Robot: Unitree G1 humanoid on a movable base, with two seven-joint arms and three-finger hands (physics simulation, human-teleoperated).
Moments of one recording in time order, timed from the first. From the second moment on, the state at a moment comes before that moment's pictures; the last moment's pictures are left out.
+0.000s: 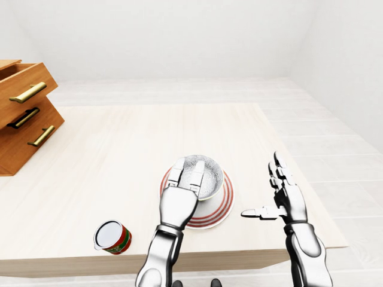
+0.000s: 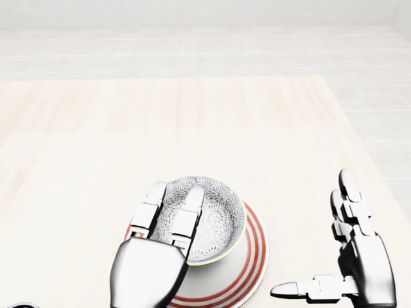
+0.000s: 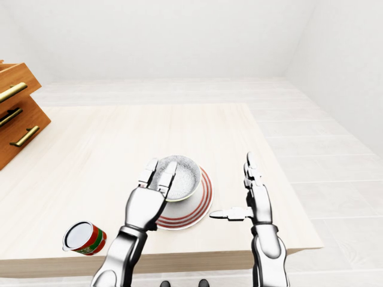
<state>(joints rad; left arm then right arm) 0.17 0.03 -0.43 -0.26 1.55 0.09 0.00 0.21 -0.02 -0.20 -0.23 -0.03 -0.09 0.19</state>
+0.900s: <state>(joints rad) 0.15 0.00 -0.27 -0.74 1.41 0.09 -0.41 0.21 -0.02 -0.20 -0.23 -0.03 -0.09 0.19</state>
